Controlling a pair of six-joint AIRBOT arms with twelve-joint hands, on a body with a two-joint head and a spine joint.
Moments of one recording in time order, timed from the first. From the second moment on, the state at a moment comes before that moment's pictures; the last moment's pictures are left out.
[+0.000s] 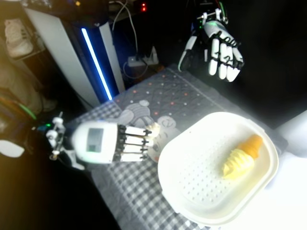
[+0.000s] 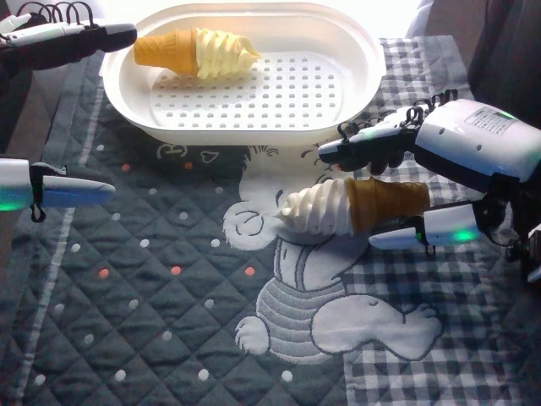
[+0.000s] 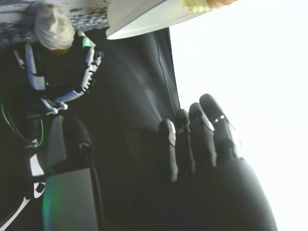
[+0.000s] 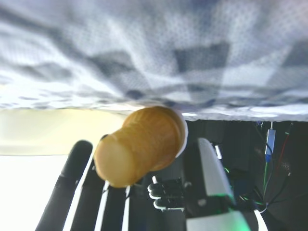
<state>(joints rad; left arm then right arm) 0.89 -0.86 1.00 -0.08 -1.08 0.84 -1.00 -1.09 1.32 -0.22 0.99 -0.35</state>
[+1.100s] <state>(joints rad) 0.94 -0.87 1.00 -0.10 -1.11 0.80 -0.98 -1.11 1.36 -0.36 0.90 -0.27</state>
